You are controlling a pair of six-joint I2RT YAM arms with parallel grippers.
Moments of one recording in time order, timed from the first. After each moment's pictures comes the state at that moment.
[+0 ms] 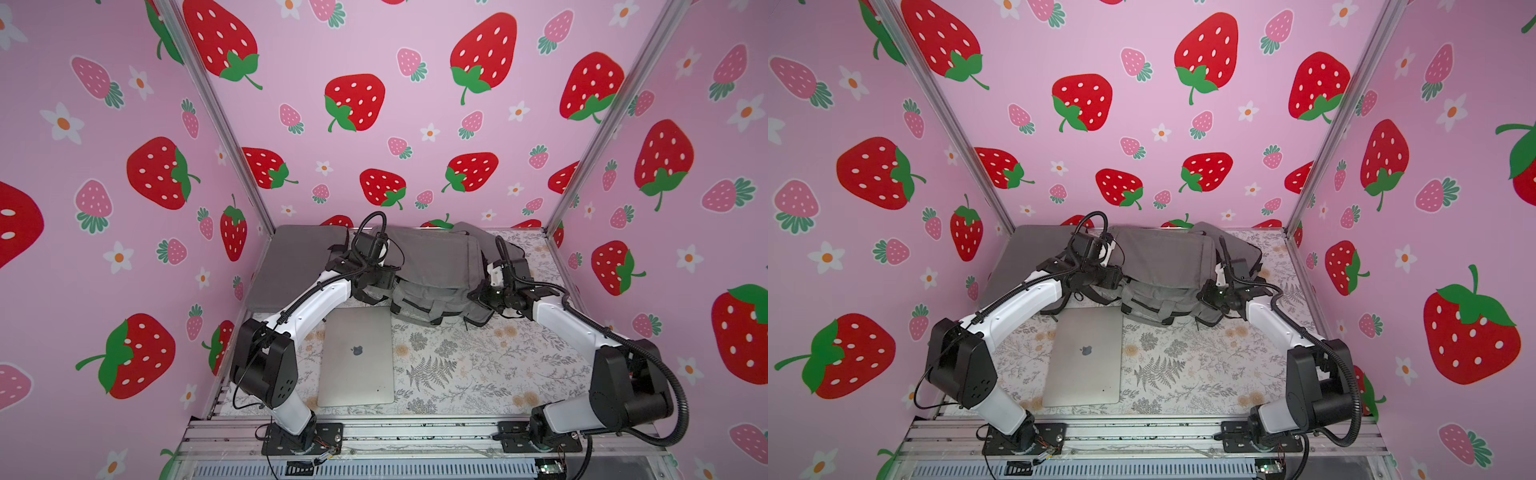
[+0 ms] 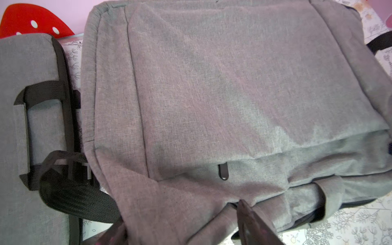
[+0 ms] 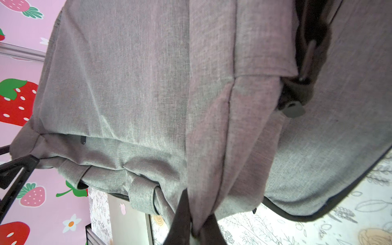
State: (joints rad) left arm -0.47 1.65 1.37 -0.57 -0.03 -0.11; right arm 0.34 1.45 0.94 -0.35 -0.39 0.65
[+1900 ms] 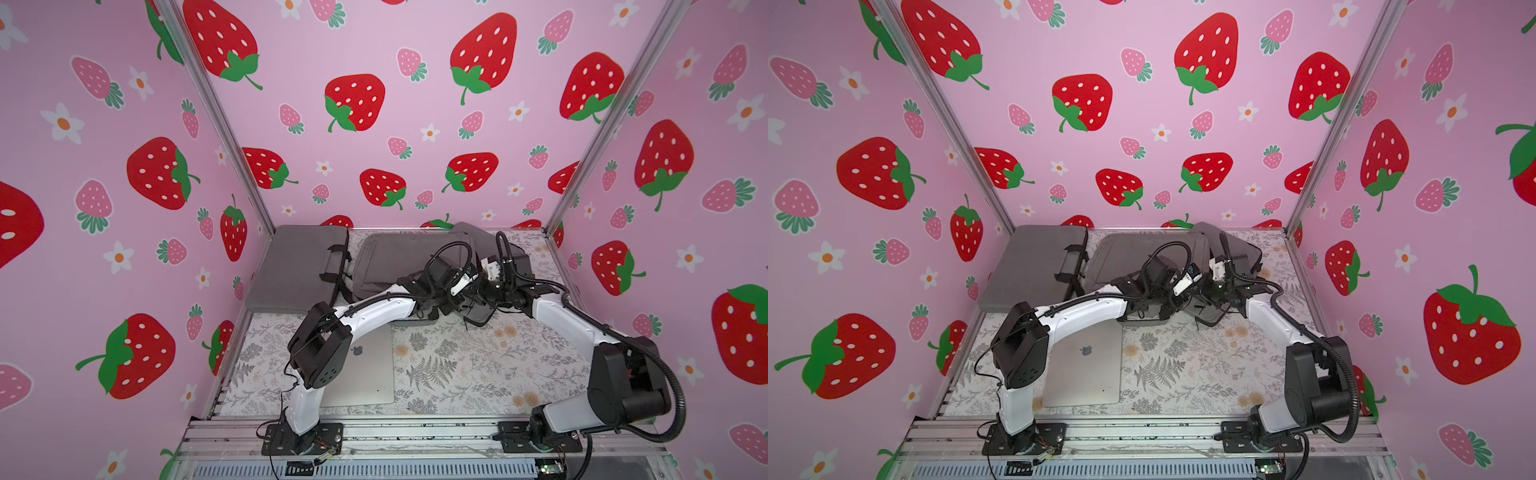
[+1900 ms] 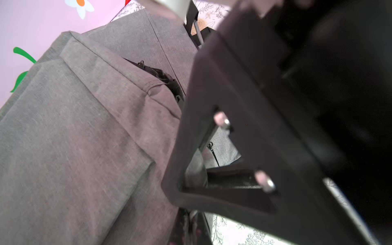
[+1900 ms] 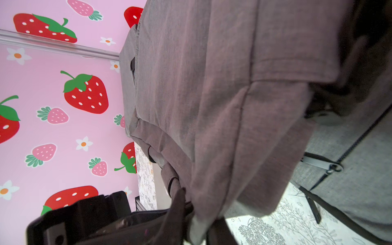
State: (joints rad) left arm -0.85 1.96 1.57 -0.35 0.07 0.20; right arm 0.32 1.47 0.96 -0.25 -0.62 0.74
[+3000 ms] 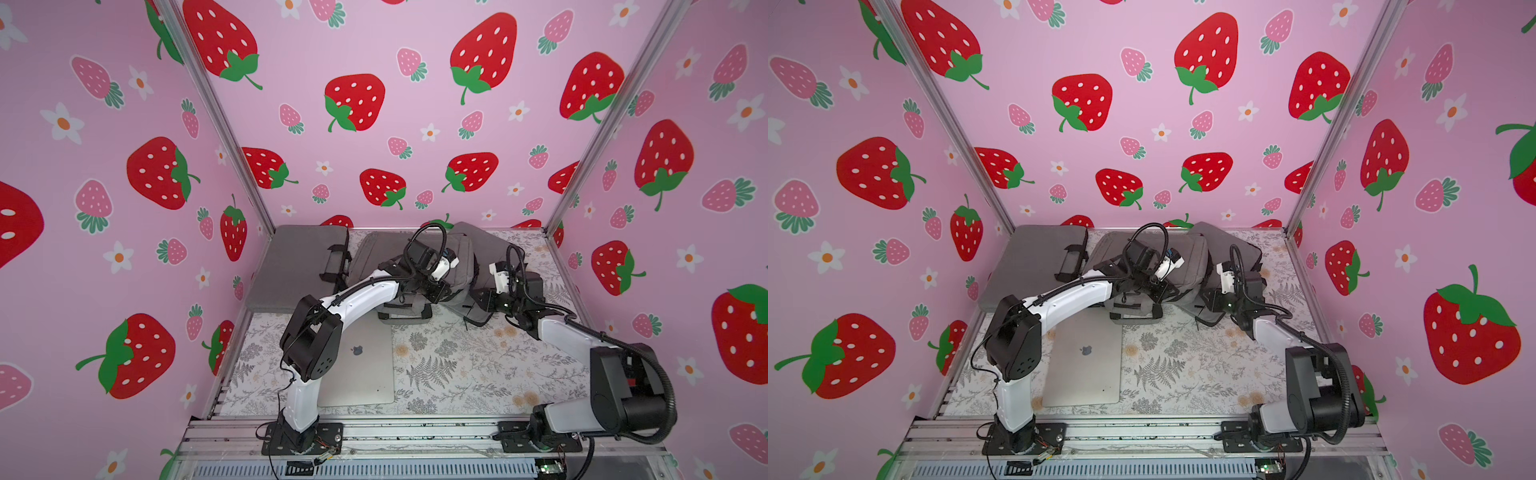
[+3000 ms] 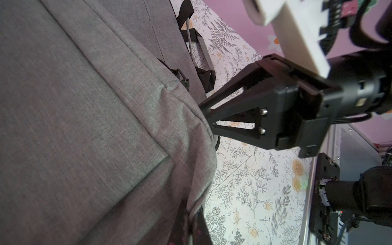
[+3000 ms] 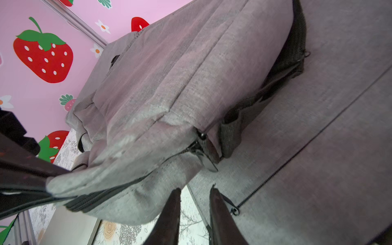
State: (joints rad) left arm -0.70 1.95 1.60 -0.45 0.46 -0.01; right arm 0.22 1.45 0.68 0.17 -0.54 0.27
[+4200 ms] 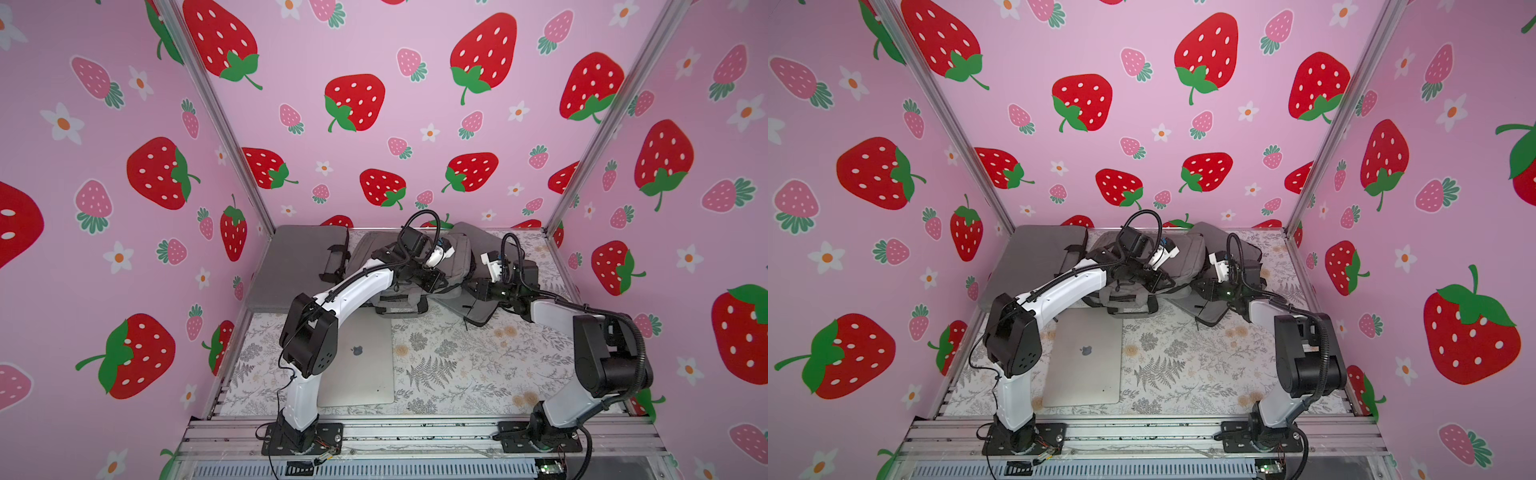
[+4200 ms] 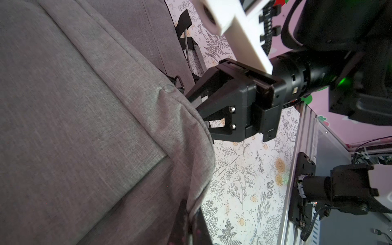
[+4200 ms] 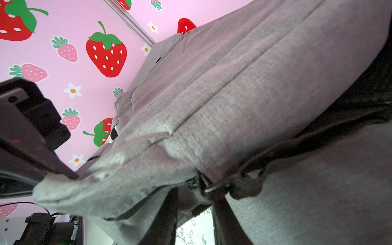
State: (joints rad) left arm -0.65 1.97 1.74 -0.60 0.54 0.01; right arm 0.19 1.64 0.82 0.27 -0.84 0.27
